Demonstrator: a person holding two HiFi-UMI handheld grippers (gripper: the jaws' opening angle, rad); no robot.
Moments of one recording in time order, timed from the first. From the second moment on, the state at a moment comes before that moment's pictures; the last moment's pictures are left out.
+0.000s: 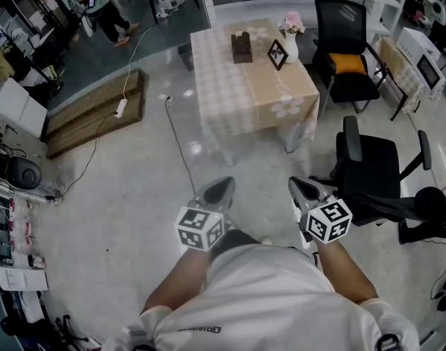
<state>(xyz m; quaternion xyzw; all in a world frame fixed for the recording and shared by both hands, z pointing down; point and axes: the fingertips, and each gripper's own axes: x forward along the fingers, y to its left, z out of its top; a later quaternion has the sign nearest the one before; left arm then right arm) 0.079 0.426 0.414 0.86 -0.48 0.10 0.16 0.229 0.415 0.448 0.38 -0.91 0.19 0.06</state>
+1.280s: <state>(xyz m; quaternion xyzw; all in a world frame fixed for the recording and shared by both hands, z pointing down) 0.044 0.313 0.445 0.84 -0.49 0.10 0.21 0.203 0.305 0.485 0.37 -0.90 0.24 0.07</state>
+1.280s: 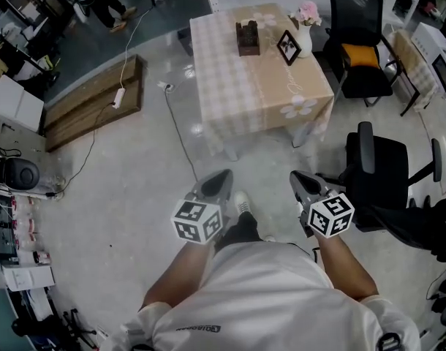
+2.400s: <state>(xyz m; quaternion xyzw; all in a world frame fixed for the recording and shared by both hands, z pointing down) -0.072 0.092 0.429 0.87 -0.45 0.10 0.18 0.092 0.089 0.463 0.42 -0.88 0.20 0.11</state>
